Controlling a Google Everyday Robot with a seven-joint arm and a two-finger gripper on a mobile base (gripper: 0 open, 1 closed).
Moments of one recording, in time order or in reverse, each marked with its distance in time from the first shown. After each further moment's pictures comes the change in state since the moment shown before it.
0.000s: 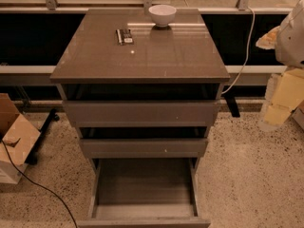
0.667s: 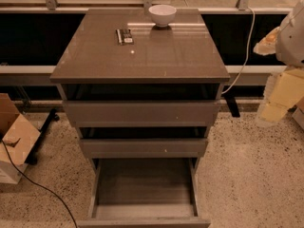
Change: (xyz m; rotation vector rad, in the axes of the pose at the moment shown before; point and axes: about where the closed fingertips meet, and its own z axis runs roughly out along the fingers) arm -0.001 0.000 -0.002 0.009 -0.003 -0.001
